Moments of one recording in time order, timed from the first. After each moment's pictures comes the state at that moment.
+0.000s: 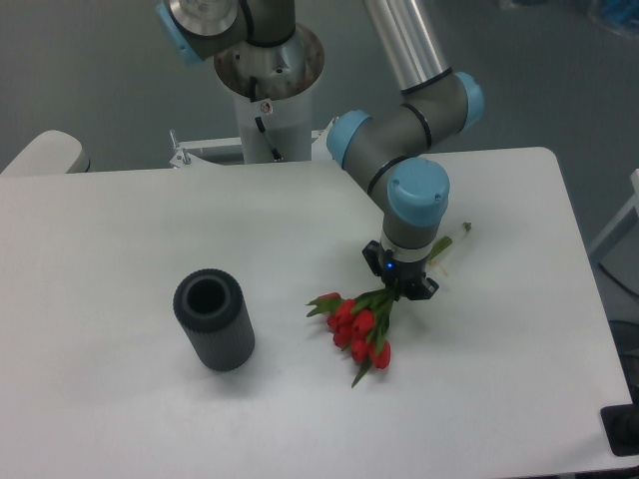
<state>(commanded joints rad) 2.61 -2.00 -1.79 -0.84 1.56 1.32</state>
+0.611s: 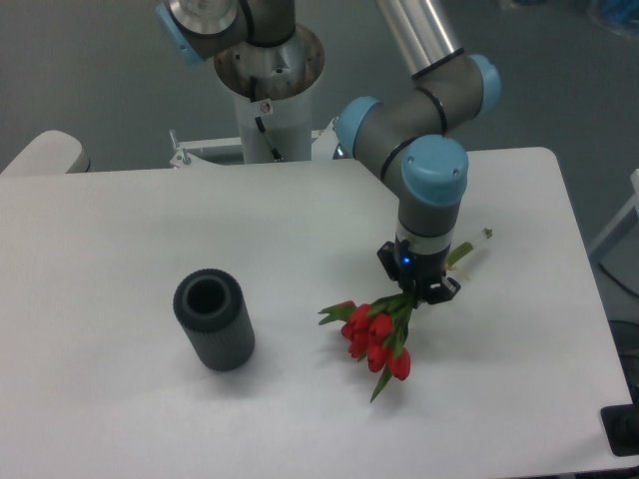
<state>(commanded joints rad) 2.62 -1.93 -1.72 -0.85 1.43 1.32</state>
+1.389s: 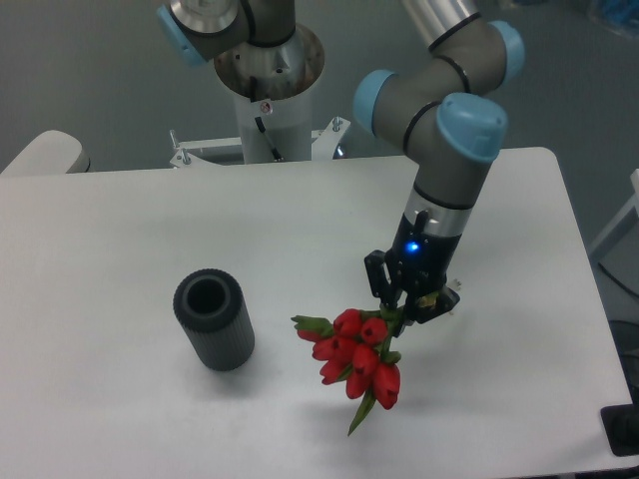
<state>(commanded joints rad) 2.67 -1.93 -1.59 -0.85 0.90 1.12</state>
